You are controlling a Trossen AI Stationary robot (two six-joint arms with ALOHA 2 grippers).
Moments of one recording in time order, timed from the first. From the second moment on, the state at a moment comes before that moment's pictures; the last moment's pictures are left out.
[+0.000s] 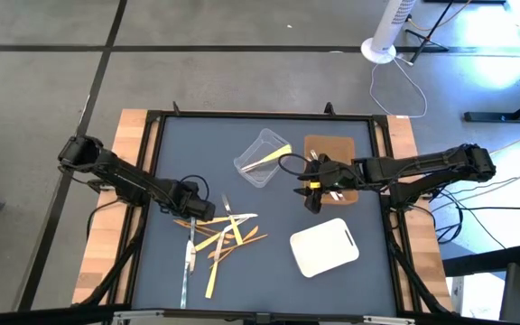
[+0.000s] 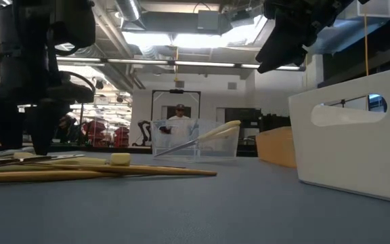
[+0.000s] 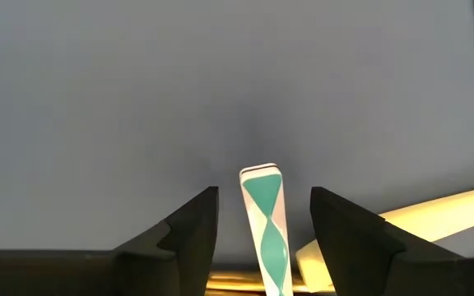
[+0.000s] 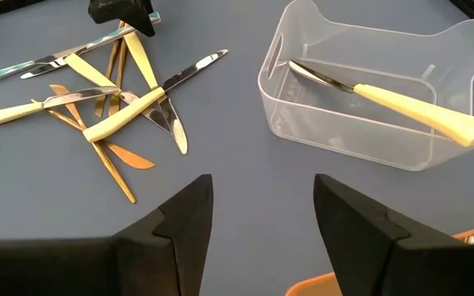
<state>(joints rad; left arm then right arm) -0.27 1.41 0.66 -0.72 -0.11 -1.73 0.09 1.23 0.91 -0.41 0.19 0.36</state>
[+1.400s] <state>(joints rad) -0.27 1.41 0.66 -0.72 -0.11 -1.67 0.09 1.23 0.91 -0.41 0.19 0.36</state>
